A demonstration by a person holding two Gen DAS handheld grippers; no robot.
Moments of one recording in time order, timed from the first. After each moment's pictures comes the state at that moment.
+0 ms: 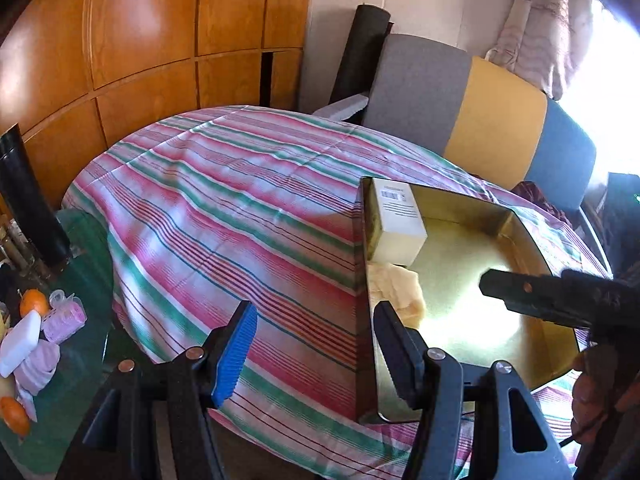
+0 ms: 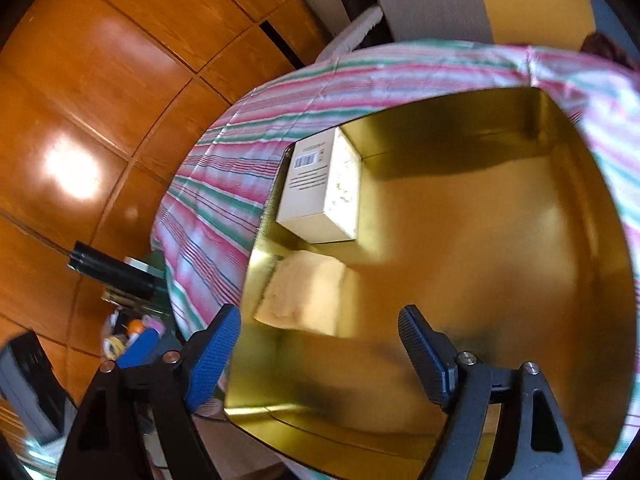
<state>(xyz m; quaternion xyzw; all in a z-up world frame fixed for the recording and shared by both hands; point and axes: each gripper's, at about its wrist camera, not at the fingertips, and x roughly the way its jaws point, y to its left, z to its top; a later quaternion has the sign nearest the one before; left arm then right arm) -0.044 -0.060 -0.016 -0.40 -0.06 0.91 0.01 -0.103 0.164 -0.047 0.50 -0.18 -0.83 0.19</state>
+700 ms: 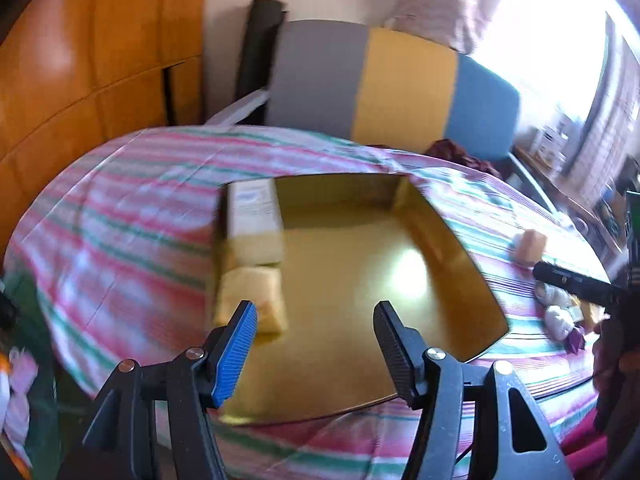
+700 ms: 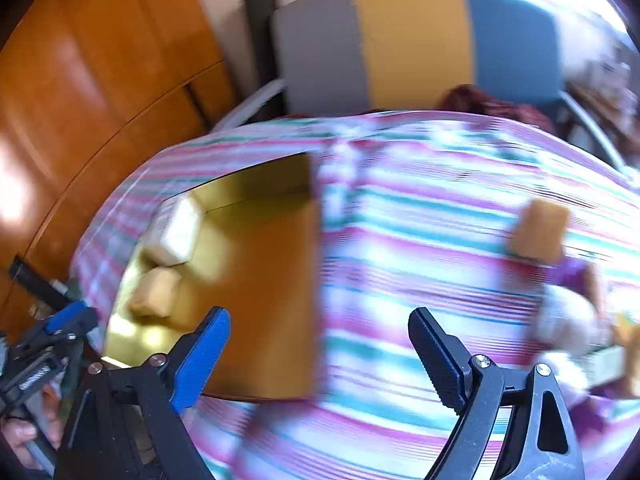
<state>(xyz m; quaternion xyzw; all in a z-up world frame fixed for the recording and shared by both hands) -0.042 0.046 0.007 -0.40 0.01 0.90 0.16 -0.013 0.337 -0.013 0.43 -0.13 -0.90 0.01</state>
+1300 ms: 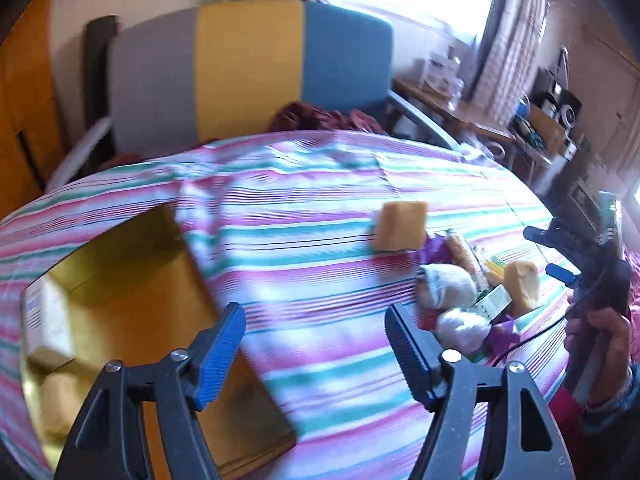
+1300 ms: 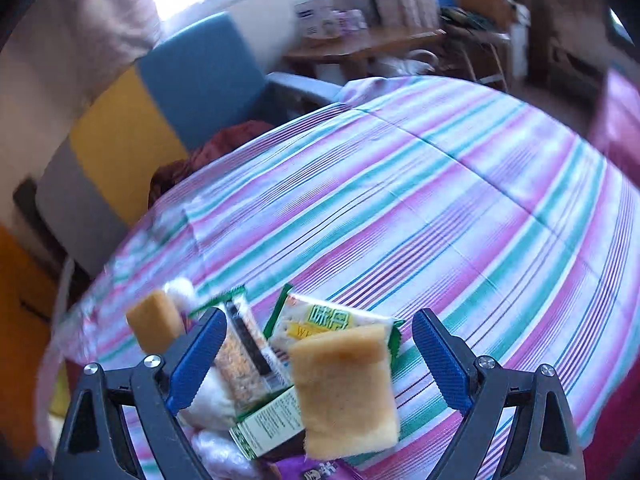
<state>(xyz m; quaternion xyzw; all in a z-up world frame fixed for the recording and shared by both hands) -0.056 0.284 0.009 -0.43 0.10 0.83 0.34 0.102 0.618 -0.035 0.32 -0.35 -0.81 -0.34</state>
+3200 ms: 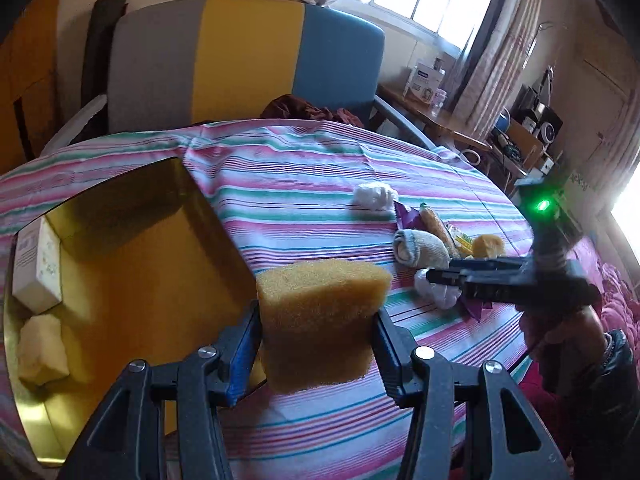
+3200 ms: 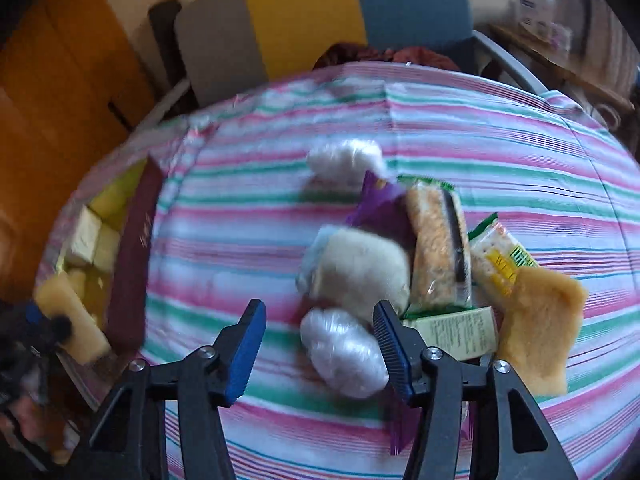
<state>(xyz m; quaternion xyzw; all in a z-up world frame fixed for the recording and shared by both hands) -0.019 0.206 -0.002 -0.43 0.04 0.82 0.37 0.038 0.485 -0.057 0.49 -0.14 -0.86 -0.06</state>
